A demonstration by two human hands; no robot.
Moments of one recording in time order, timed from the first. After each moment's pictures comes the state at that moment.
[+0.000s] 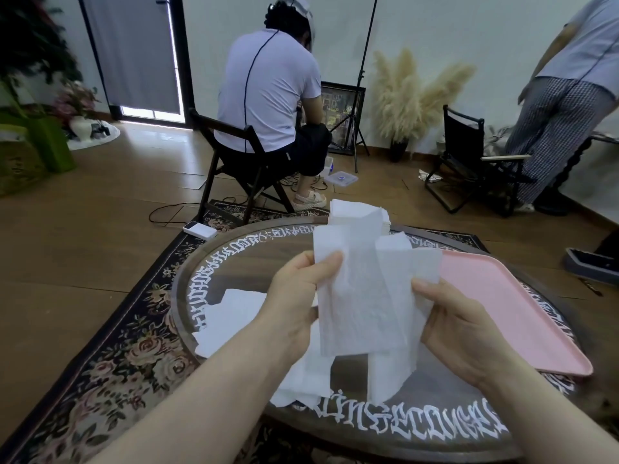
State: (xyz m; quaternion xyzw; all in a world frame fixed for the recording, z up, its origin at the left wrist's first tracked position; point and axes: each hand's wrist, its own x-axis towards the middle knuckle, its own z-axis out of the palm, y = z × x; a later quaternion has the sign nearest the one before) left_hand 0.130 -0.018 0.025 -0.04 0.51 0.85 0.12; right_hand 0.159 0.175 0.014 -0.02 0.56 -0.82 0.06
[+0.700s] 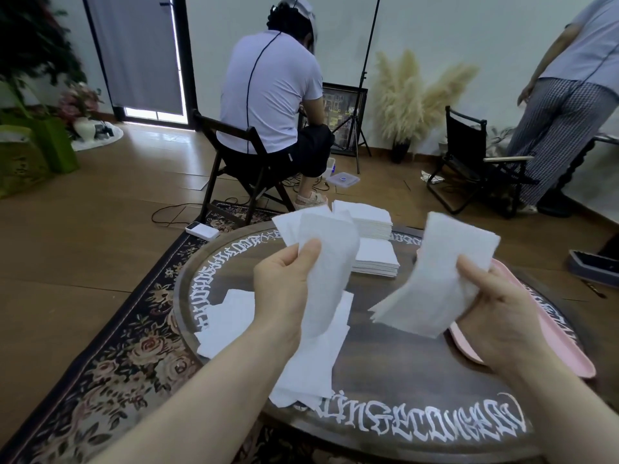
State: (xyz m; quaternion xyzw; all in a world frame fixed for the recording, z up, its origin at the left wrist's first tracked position) left_hand 0.120 -0.023 0.015 -0.06 0.53 0.84 -0.02; right_hand 0.152 0.197 0.026 0.00 0.55 -0.83 -0.10
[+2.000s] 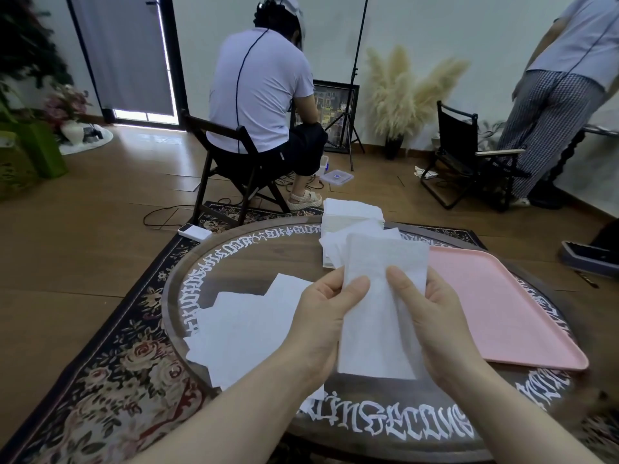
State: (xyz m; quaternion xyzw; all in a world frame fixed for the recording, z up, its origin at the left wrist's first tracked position) left_hand 0.144 0.013 0.004 0.08 0.44 0.88 0.17; right_hand 0.160 0.149 0.008 0.04 0.66 -0.74 -0.13
